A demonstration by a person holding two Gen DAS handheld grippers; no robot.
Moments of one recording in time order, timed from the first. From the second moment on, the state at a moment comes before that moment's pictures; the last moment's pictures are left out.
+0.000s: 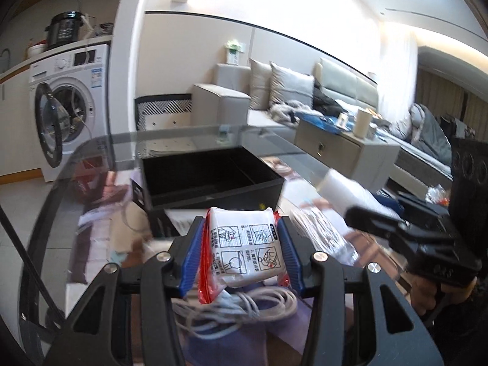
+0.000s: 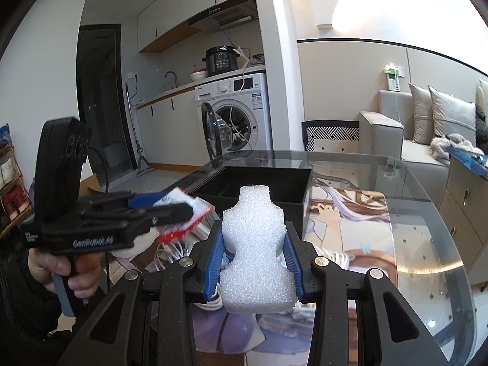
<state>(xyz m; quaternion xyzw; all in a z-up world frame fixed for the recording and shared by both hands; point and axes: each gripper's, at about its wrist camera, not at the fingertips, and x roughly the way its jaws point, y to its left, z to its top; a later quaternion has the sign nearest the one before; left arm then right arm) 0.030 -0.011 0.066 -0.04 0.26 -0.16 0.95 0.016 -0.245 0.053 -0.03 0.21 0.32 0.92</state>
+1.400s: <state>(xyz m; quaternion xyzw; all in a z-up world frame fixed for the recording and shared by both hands) 0.146 0.008 0.060 -0.10 0.28 -0.09 0.95 0.176 -0.171 0.066 -0.06 0.32 0.29 0.90</state>
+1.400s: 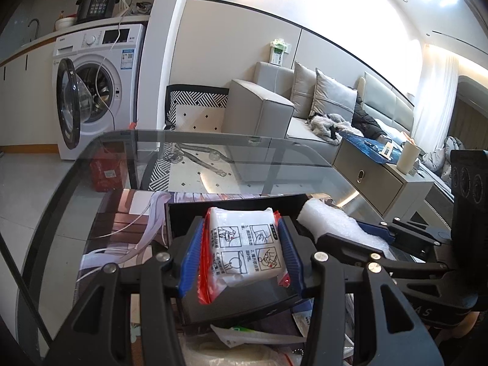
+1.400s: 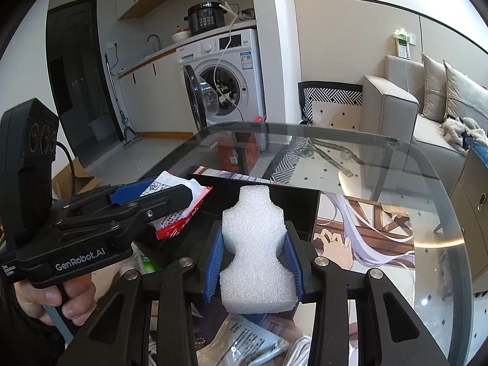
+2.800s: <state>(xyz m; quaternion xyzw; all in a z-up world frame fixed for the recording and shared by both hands) 0.167 0.004 0.042 -0.09 0.32 -0.10 0.94 0.191 -0.148 0.032 -0.14 0.32 0.29 0.89</state>
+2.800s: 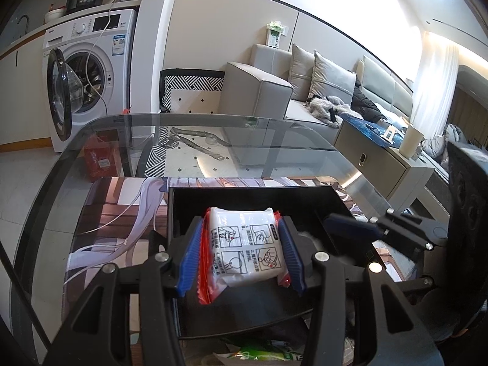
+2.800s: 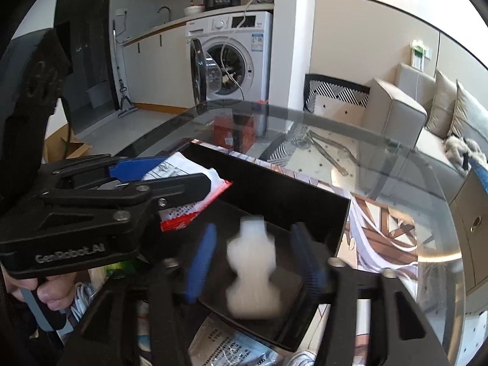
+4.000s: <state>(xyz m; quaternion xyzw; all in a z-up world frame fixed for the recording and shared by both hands) 0.083 0.007 0.053 -0.03 0.27 -0.07 0.96 0.108 -0.231 0.042 -0.08 0.29 0.22 0.93</state>
